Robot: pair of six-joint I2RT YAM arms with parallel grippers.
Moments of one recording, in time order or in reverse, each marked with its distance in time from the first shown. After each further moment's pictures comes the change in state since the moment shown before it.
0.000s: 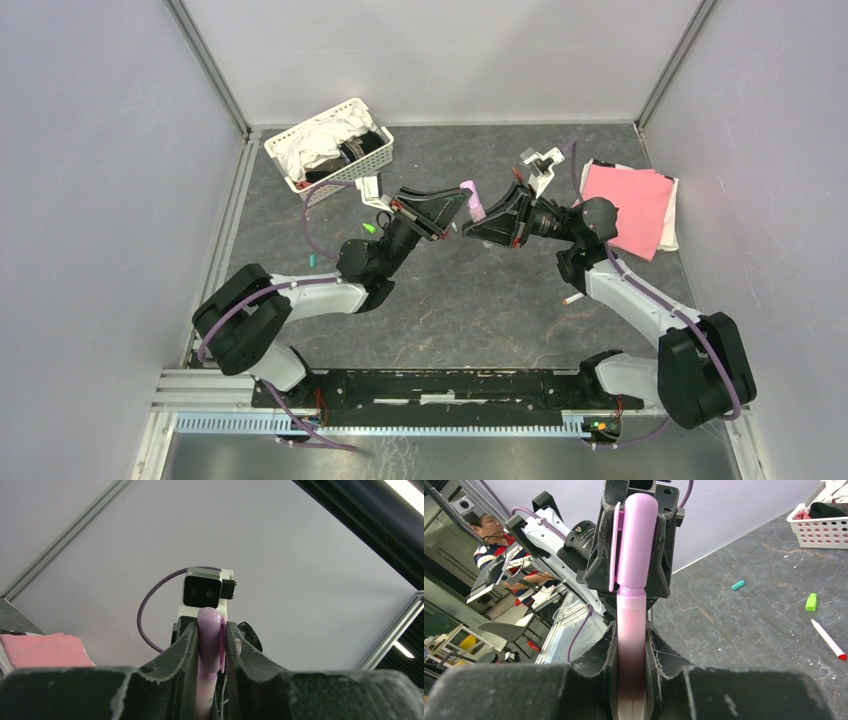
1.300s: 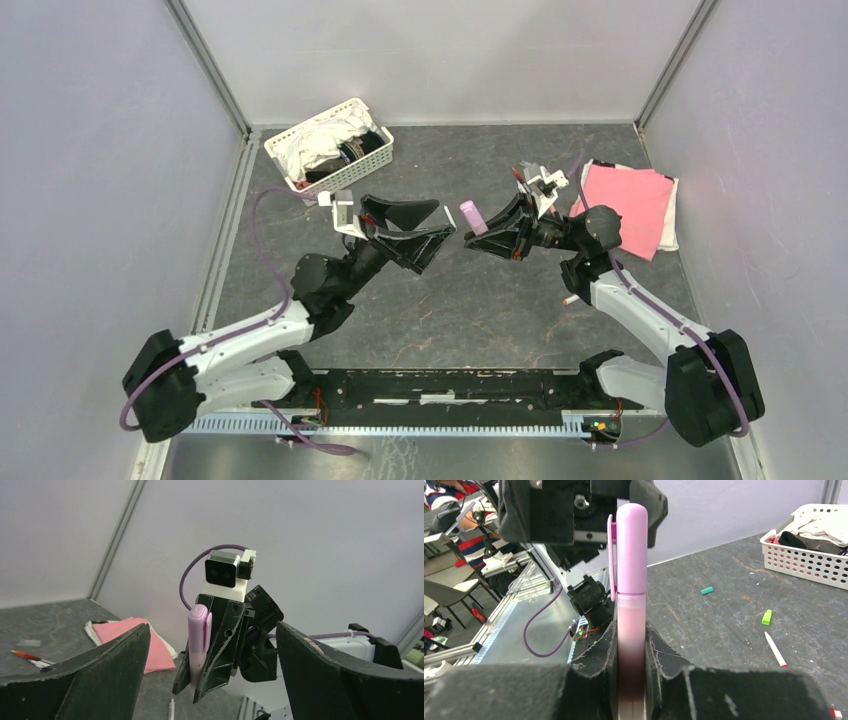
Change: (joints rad) left arm -0.029 -0.448 -0.123 -0.451 0.038 0.358; right arm 0.006 -0.076 -0.045 -0.063 -0.024 -0.298
